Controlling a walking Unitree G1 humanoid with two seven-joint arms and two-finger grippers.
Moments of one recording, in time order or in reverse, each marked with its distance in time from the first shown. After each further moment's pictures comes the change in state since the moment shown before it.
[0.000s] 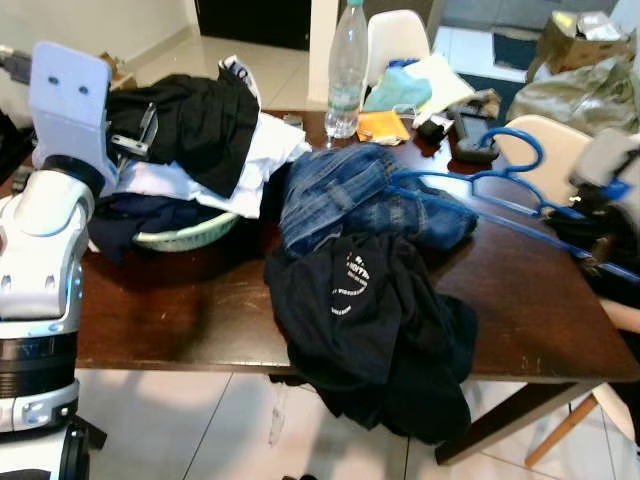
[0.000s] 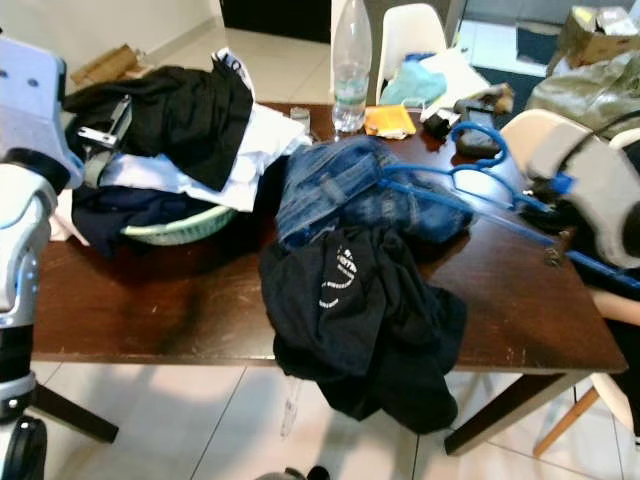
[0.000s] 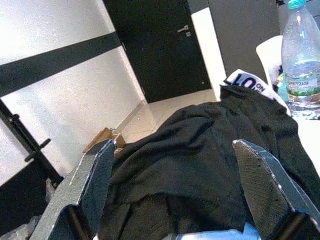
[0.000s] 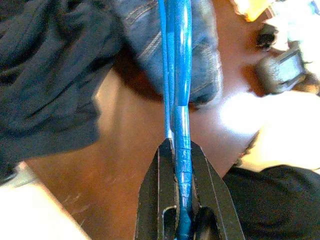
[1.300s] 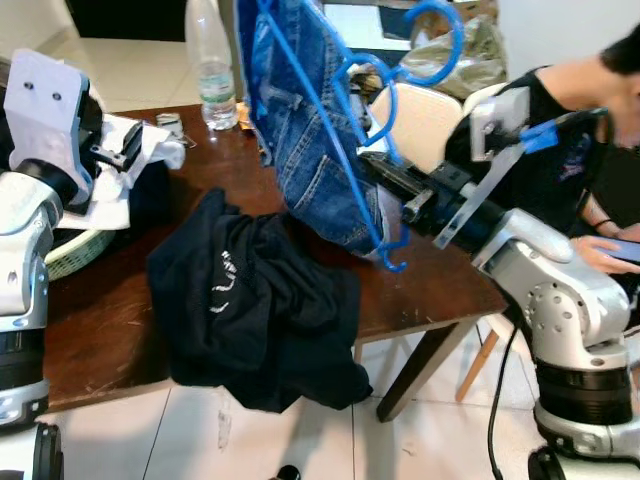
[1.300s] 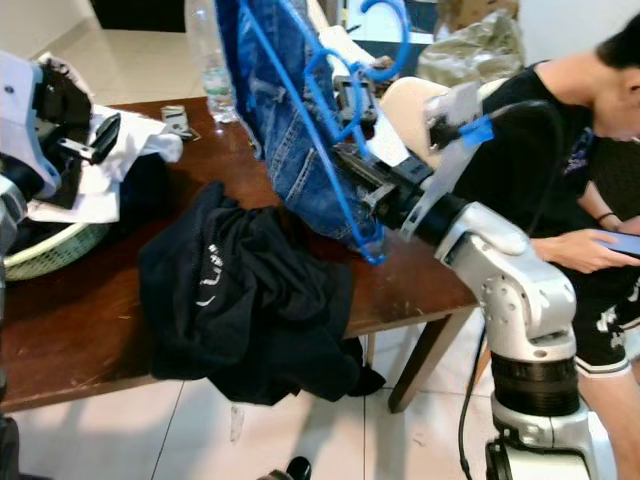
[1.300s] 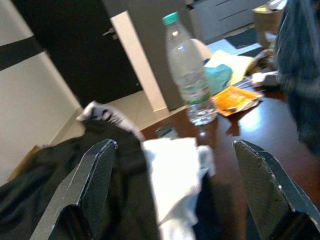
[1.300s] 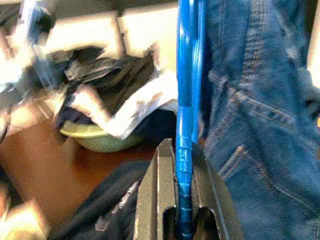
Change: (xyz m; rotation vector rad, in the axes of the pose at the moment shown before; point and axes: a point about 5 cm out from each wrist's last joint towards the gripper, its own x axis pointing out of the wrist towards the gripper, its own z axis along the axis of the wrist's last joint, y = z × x) left arm 0.000 0.023 -0.017 -0.002 0.064 -0.074; right arm 0.106 0.101 0.118 0.504 -0.865 0.327
